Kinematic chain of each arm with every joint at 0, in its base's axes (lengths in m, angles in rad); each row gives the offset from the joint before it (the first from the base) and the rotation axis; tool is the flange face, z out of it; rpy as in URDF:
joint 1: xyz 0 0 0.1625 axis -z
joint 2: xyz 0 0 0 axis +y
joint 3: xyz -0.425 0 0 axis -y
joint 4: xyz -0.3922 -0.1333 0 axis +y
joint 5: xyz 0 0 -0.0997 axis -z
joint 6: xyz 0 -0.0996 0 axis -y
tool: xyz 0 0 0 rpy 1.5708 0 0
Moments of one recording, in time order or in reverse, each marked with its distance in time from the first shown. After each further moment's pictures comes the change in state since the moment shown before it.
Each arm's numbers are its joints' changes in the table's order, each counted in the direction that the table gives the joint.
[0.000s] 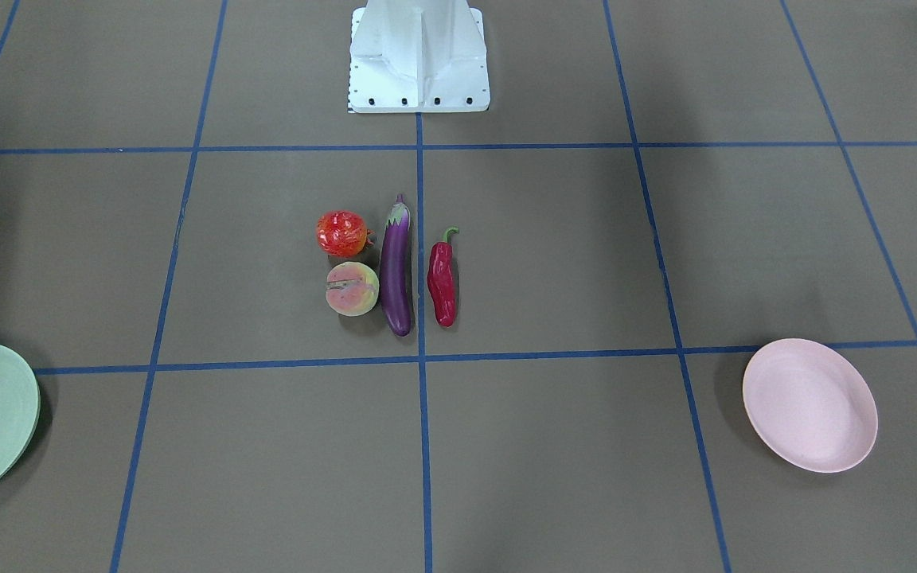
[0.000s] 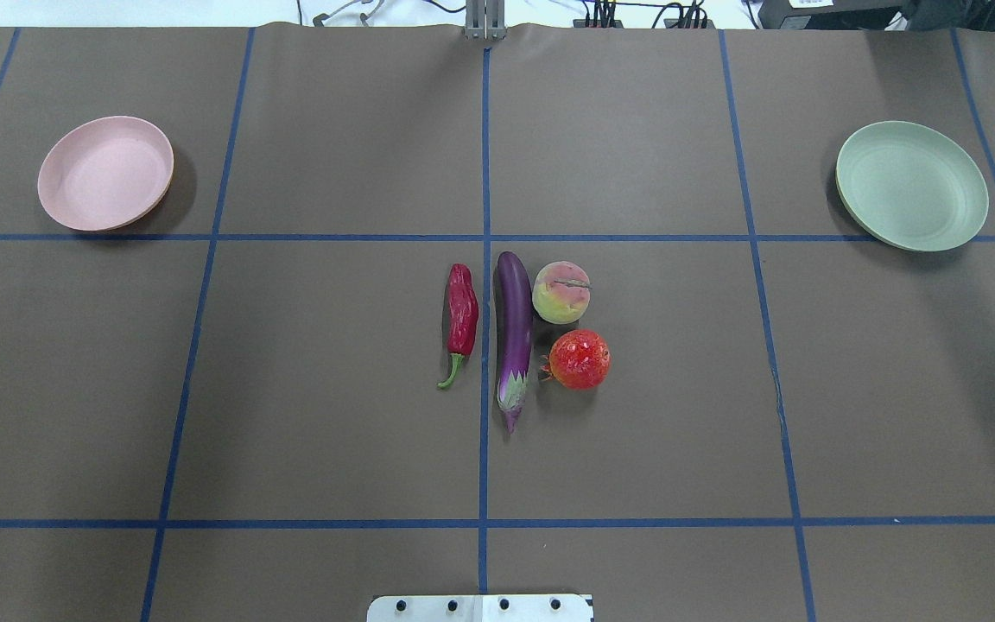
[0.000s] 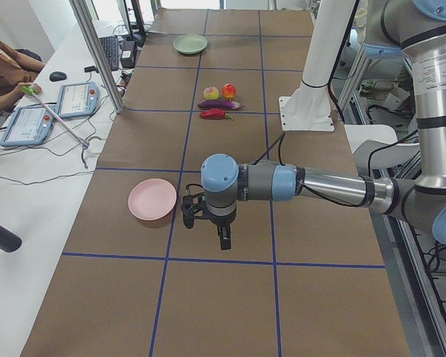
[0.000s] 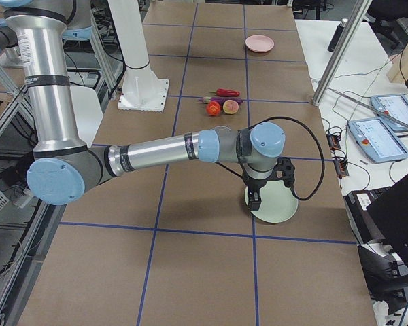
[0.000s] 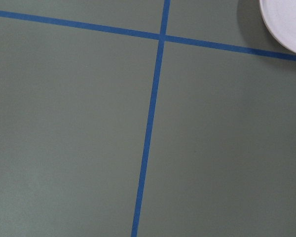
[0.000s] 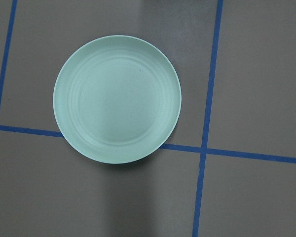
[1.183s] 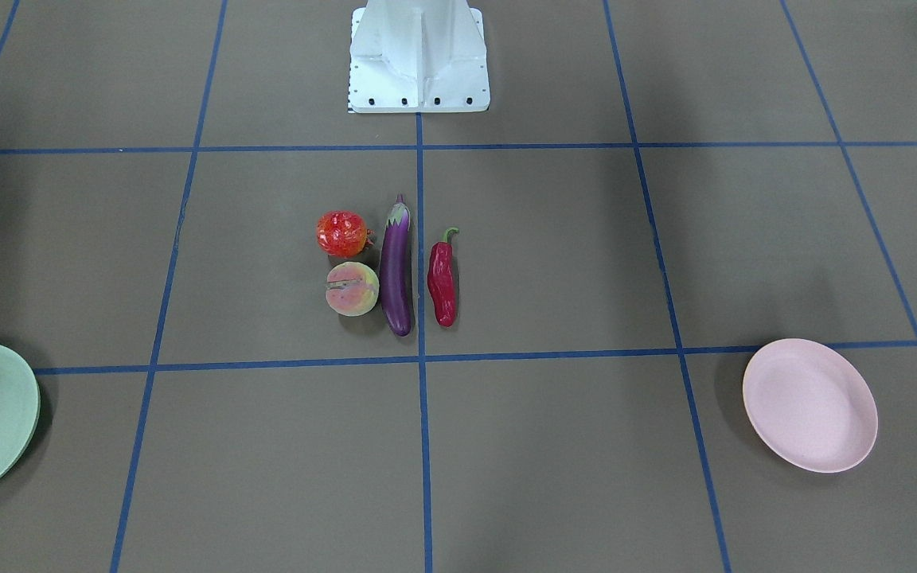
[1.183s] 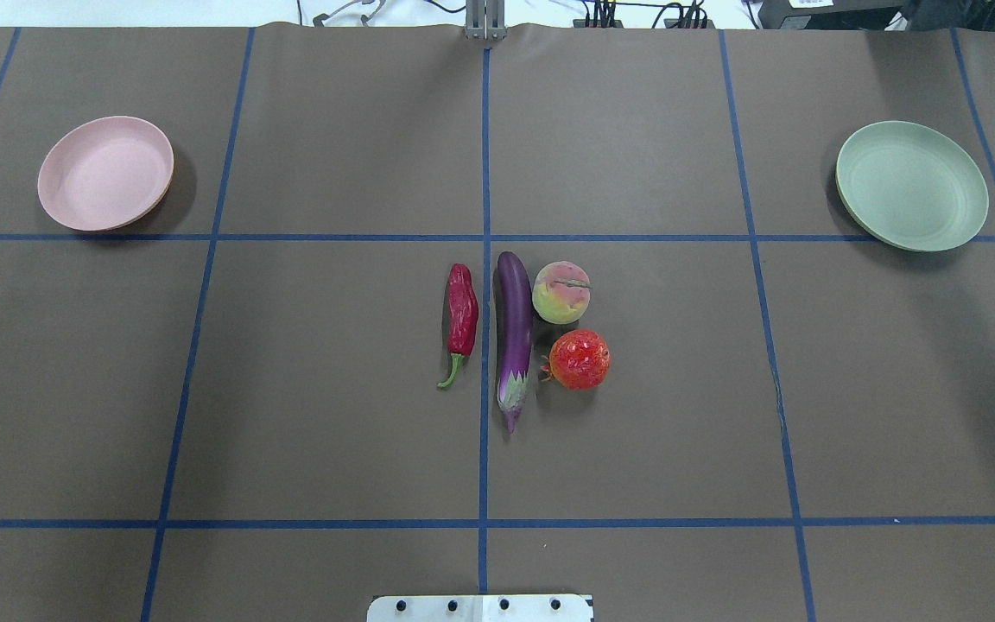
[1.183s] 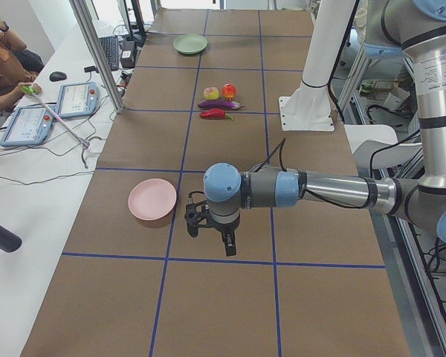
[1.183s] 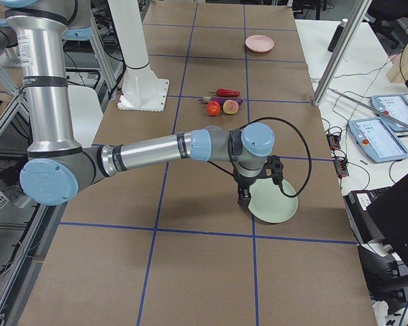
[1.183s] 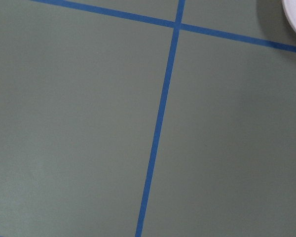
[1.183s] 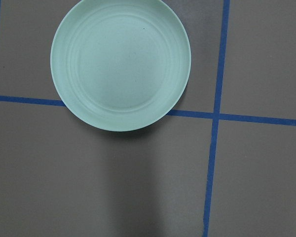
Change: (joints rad) left arm 0.004 -0.024 0.008 -0.002 -0.016 0.003; right arm 0.046 0.061 0.075 0.006 0.026 -0.004
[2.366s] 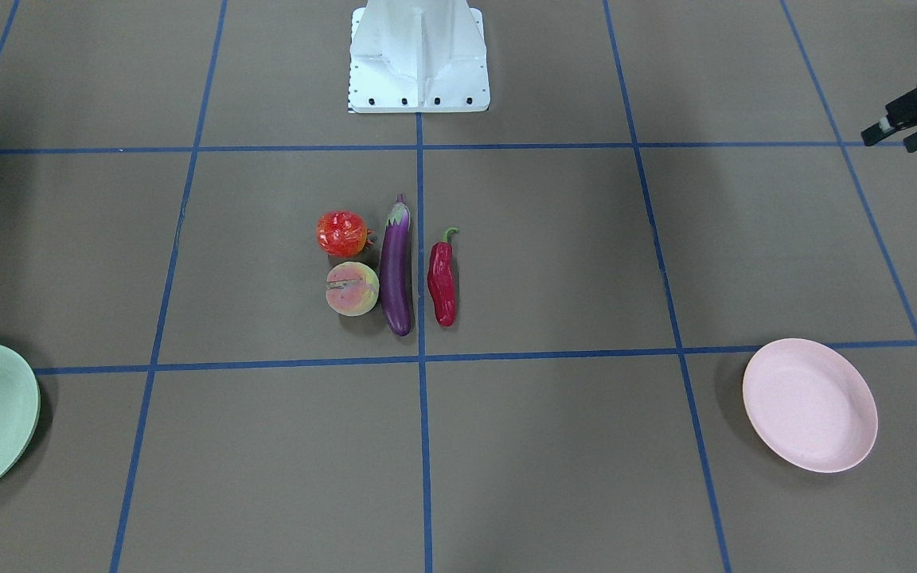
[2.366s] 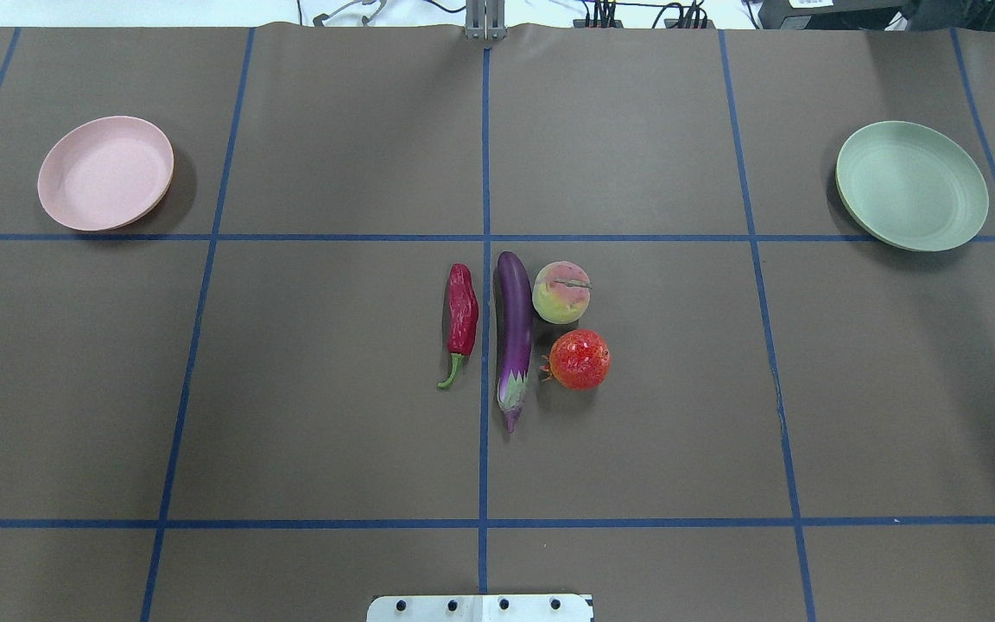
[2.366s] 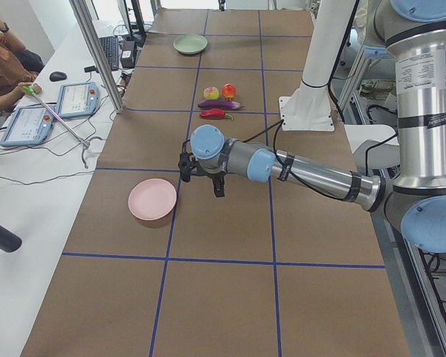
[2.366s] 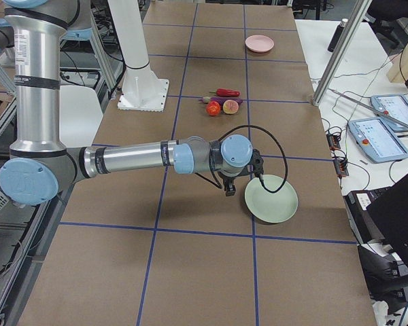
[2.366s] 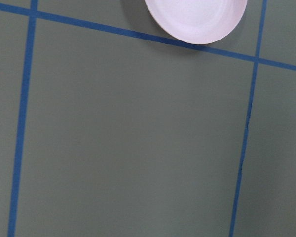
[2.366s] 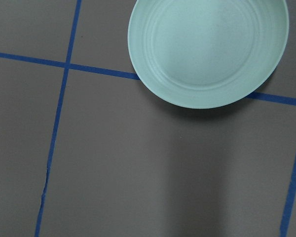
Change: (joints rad) left arm -0.262 0.120 -0.097 0.219 -0.248 -0.431; right arm 0.081 0.119 0.028 -0.209 0.256 0.037
